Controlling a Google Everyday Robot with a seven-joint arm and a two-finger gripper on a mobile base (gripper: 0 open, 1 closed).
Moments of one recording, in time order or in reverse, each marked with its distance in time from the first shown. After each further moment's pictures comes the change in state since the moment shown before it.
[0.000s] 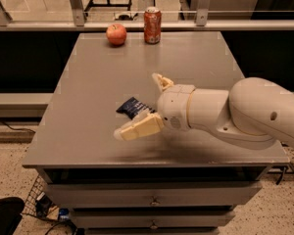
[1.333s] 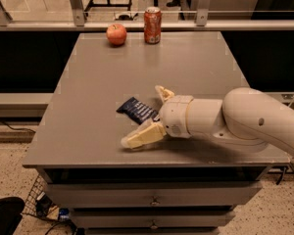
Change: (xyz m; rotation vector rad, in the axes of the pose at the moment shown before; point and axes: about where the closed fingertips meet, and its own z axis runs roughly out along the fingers) arm 0.050 -0.012 0.013 -0.003 0.067 0.020
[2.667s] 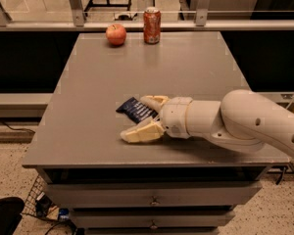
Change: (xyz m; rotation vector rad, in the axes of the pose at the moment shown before) arm 0.013 -0.002 0.007 -0.019 0.002 0.007
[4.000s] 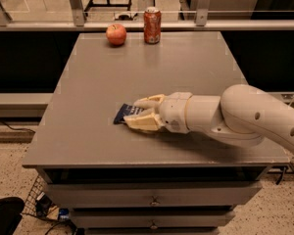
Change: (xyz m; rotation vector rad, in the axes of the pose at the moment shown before) arm -0.013 -0.008 0.001 -0.003 -0.026 0.013
